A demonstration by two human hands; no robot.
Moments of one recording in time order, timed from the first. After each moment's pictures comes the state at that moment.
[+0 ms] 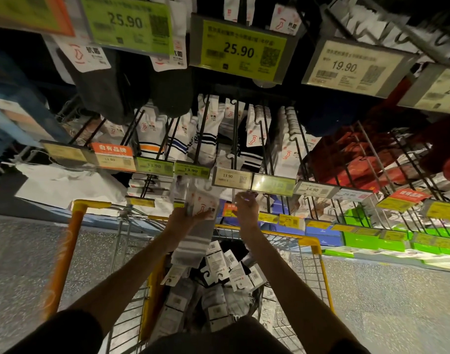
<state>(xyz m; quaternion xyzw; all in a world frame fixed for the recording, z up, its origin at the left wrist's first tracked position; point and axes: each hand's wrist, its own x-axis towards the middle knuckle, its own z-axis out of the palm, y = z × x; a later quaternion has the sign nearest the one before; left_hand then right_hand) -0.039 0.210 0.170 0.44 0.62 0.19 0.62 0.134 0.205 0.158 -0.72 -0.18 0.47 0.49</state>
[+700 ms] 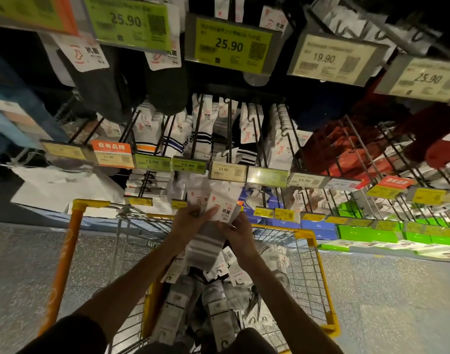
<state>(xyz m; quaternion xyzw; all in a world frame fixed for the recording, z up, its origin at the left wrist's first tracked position) -0.026 0.184 0.180 0.48 0.59 0.25 0.60 0.115 0.118 0.176 -0.61 -0.24 0.55 0.51</state>
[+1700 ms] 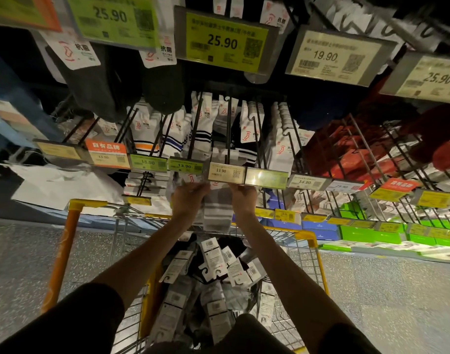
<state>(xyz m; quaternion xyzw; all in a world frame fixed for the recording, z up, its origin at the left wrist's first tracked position) 0.002 0.228 0.205 0.53 0.67 0.29 0.43 0.134 0.210 0.185 -0.71 -0.20 0.42 0.53</state>
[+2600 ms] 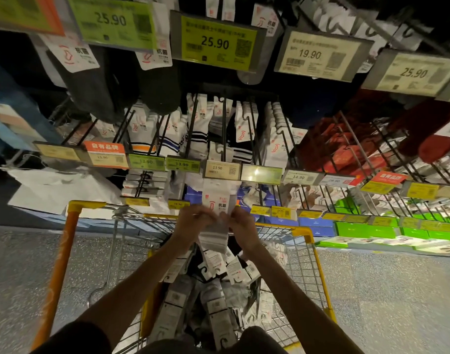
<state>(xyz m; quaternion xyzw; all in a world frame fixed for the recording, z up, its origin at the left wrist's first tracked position) -0.011 0.174 0.191 0.50 0.55 0.27 0.61 0.140 0.128 0.173 -0.65 -0.33 0.52 0.45</state>
